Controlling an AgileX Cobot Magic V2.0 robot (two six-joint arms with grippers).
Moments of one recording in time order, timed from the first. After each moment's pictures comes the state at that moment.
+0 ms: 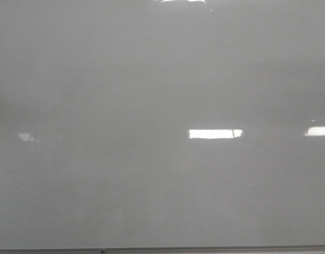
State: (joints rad) left arm 0.14 1.45 -0.62 0.02 -0.20 0.04; right arm 0.03 0.24 -0.39 0.10 0.34 -0.08
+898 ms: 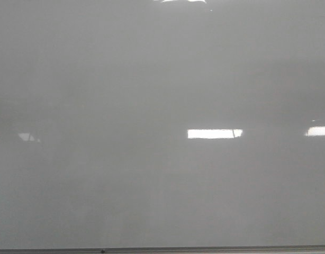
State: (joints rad) left arm 0.13 1.43 -0.68 0.03 0.04 0.04; right arm 0.03 0.24 -0.39 0.10 0.34 -0.08
